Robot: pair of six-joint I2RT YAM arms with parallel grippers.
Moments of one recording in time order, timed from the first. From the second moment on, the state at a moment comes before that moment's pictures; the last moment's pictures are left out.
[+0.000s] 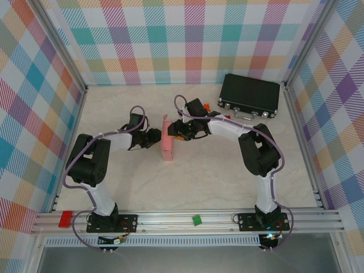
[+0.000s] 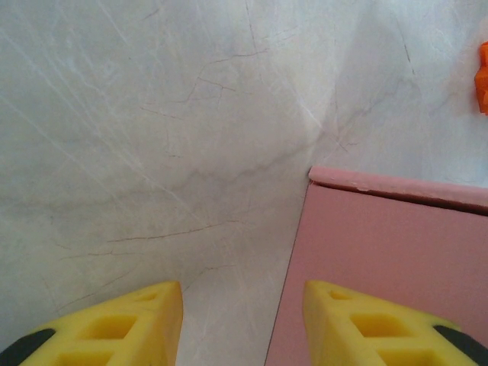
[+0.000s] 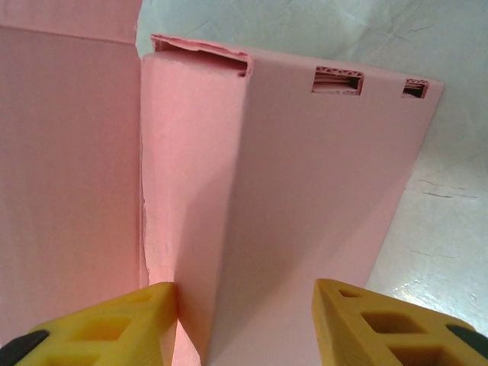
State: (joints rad) left arm -0.26 1.79 0.94 -0.09 0.34 -0.71; right arm 0.63 2.04 1.48 -0.36 -0.59 0.70
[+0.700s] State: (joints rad) left arm -0.25 1.65 0.97 -0.20 0.25 -0.69; right arm 0.63 1.95 1.44 -0.38 -0.50 0.71
